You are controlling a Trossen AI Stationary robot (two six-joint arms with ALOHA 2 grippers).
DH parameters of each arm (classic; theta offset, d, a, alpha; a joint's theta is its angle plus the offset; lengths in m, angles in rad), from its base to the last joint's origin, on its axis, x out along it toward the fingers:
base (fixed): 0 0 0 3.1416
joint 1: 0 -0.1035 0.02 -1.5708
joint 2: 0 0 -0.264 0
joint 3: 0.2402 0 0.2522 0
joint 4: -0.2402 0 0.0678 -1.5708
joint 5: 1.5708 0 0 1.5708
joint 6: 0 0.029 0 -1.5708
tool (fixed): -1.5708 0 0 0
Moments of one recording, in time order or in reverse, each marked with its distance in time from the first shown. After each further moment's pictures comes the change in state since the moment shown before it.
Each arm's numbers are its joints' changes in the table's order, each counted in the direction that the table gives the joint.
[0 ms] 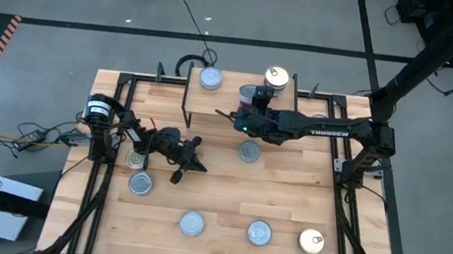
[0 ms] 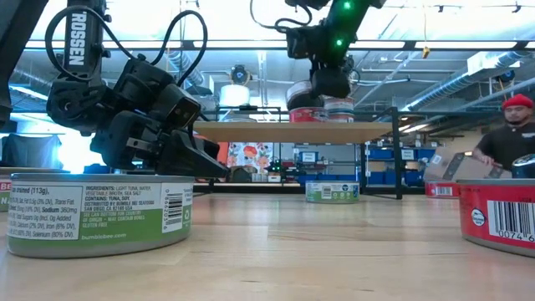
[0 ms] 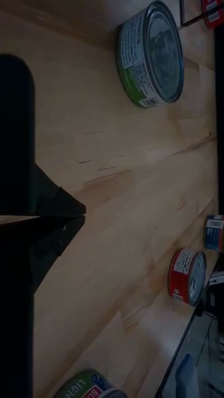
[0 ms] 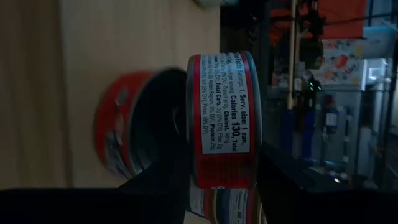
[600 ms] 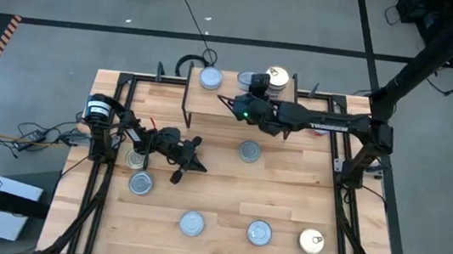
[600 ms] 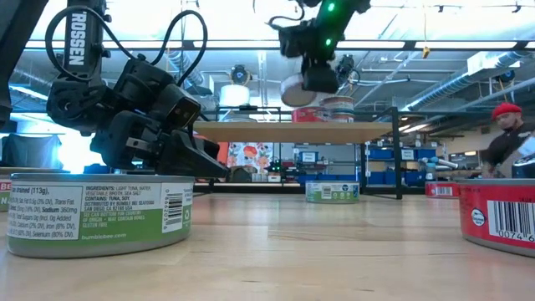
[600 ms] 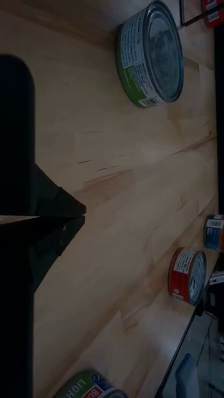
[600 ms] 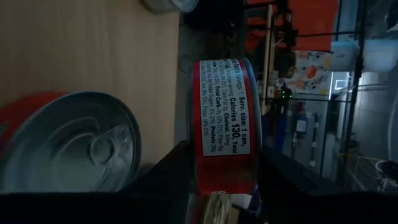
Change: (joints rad) left arm 0.000 0.000 0.000 0.000 -0.001 0.002; right arm 0.059 -0.009 0.050 0.169 -0.042 -0.270
